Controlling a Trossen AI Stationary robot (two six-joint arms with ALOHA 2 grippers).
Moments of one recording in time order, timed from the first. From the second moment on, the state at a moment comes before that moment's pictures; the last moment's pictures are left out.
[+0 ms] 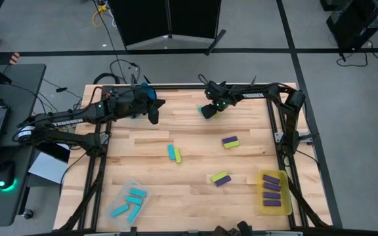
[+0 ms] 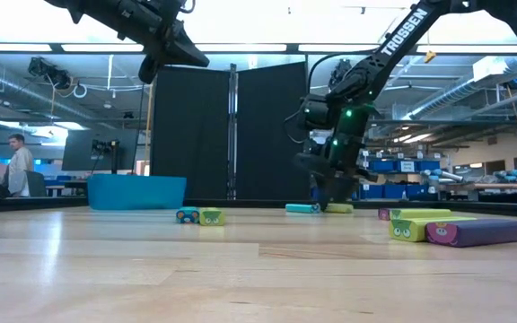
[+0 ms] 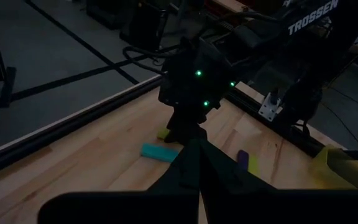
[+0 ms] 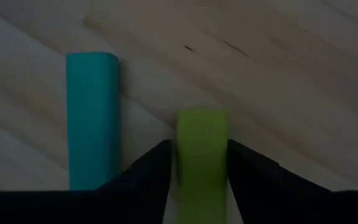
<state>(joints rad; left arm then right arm) 0.31 1.01 0.81 -0.10 -0.15 -0.43 -0.58 1.93 1.18 -0.49 0.03 0.46</state>
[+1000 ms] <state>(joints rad) 0.51 1.05 0.81 0.26 0.35 -0.55 -0.44 1.49 1.31 0.13 -0.24 0.54</state>
